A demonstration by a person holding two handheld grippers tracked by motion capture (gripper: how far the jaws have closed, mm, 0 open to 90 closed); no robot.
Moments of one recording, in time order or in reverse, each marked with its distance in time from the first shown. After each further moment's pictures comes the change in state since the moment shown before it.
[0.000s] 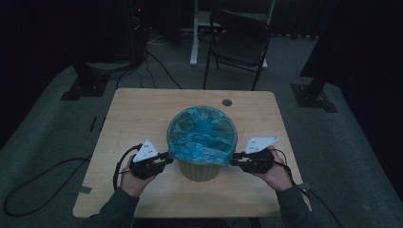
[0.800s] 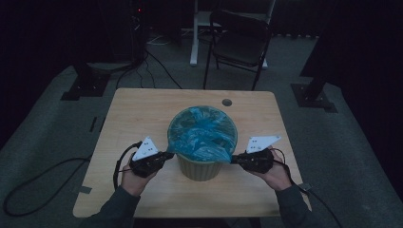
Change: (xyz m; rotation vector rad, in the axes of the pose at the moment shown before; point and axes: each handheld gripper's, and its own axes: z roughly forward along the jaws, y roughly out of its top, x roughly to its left) left arm -0.004 0.012 -0.001 -0.033 -0.002 0.001; right arm 0.001 0.005 -0.003 -0.065 0.074 -0.001
